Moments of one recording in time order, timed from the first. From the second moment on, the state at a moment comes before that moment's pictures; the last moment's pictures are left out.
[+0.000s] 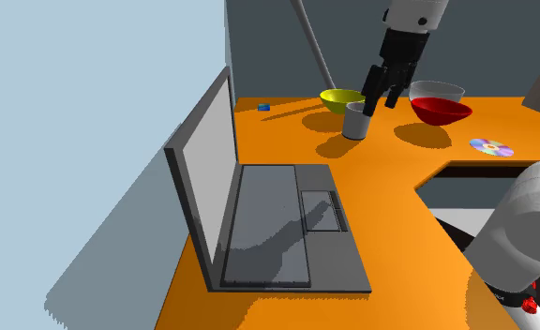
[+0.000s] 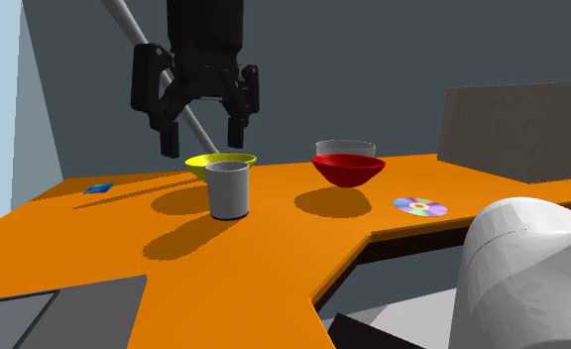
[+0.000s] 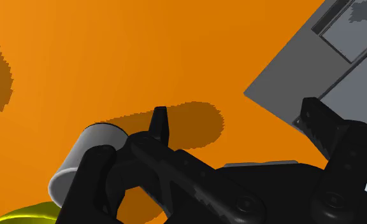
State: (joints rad) arm 0.00 -0.79 0.07 -2.40 0.08 1.68 0.11
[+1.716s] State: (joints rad) arm -0.08 -0.25 -0.07 -2.21 -0.10 1.92 -0.14
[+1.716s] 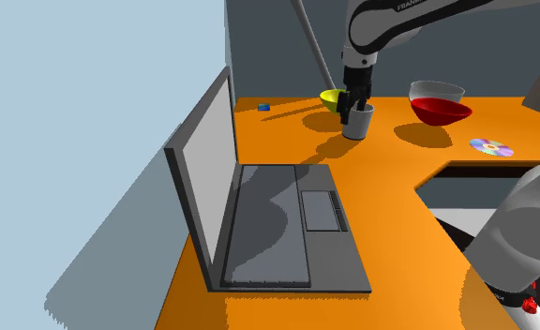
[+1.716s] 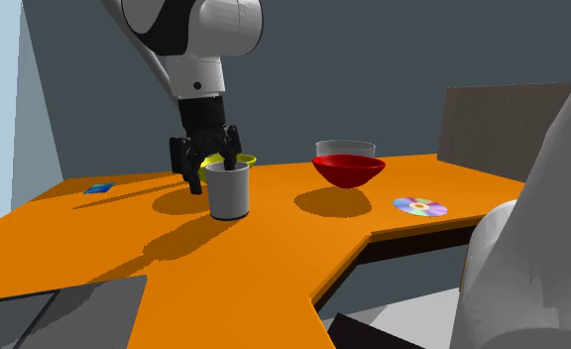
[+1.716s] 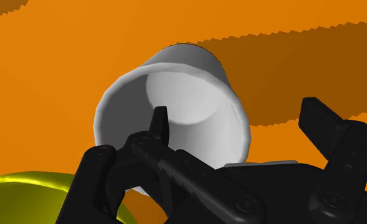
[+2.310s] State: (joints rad) arm -0.08 -0.25 -0.07 -2.21 -0.10 1.92 -0.14
